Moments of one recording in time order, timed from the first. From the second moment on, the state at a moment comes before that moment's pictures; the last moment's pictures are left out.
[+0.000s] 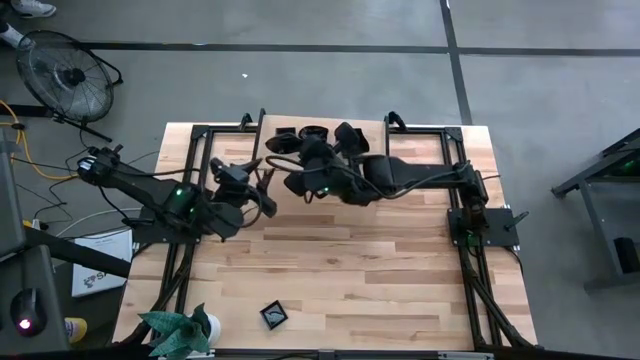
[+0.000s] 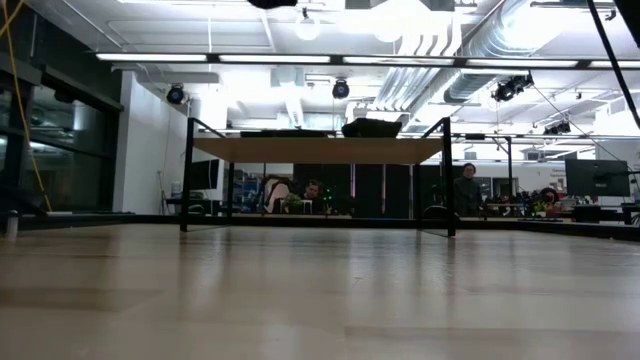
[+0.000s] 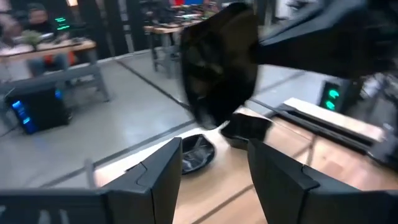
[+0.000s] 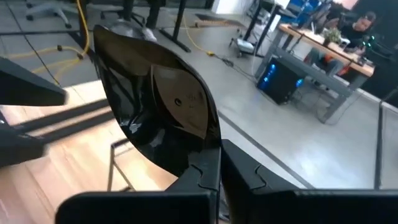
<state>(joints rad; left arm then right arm) -0.41 1.18 1.20 -0.59 -1.33 -0.57 0.11 2.00 2.26 -0.81 0.97 0.23</state>
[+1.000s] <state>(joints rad) -0.32 1.18 1.20 -0.28 -1.21 -0.32 0.13 1.97 2.26 -0.86 0.95 0.20</state>
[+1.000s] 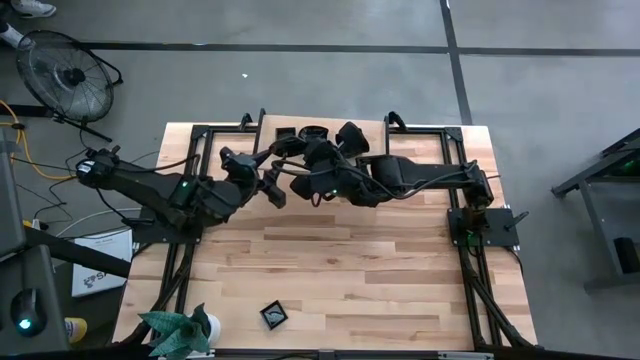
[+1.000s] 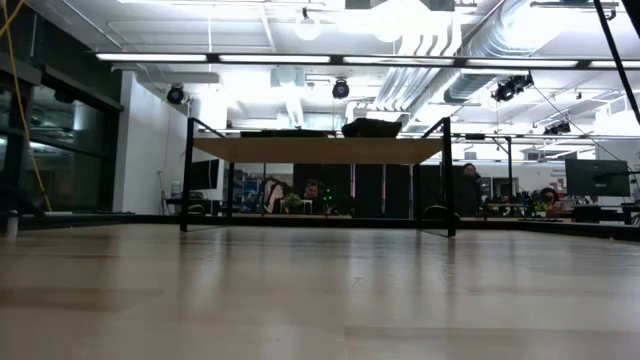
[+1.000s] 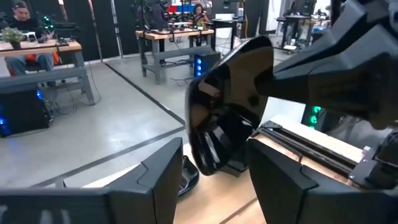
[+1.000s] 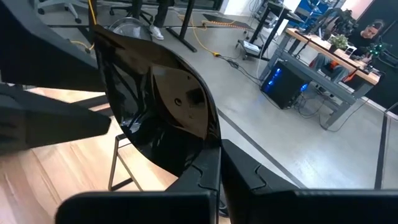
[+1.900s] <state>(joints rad) -0.32 1.18 1.20 -0.18 -1.28 -0.21 0.13 1.97 2.26 -0.86 0.92 0.20</state>
